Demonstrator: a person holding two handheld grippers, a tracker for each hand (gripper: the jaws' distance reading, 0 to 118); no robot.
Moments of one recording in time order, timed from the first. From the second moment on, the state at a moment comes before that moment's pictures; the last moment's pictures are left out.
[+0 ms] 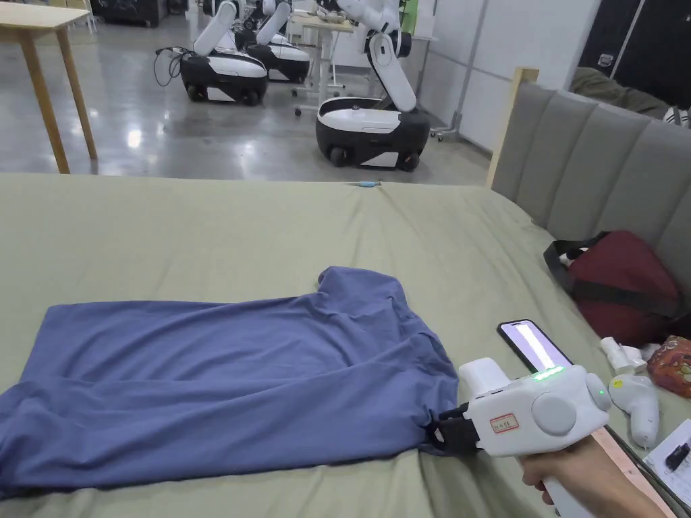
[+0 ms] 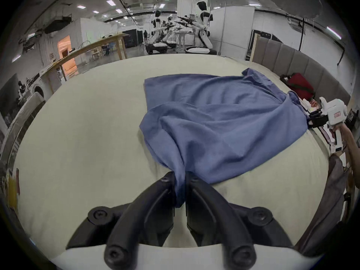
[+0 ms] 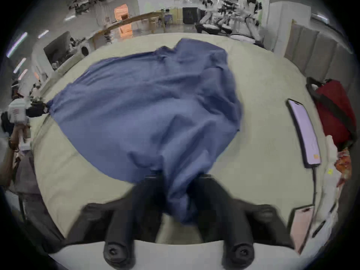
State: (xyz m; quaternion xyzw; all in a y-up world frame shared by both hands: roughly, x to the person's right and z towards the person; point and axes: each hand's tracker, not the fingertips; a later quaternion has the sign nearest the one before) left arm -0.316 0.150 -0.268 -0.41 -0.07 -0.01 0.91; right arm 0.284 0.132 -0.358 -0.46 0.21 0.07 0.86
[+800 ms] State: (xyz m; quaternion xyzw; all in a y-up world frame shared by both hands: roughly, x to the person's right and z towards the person) left arm -0.311 0.148 -0.152 -0.43 -0.10 0.04 0.89; right arm 0.306 0.157 -0.239 -0.52 0.19 0.10 0.83
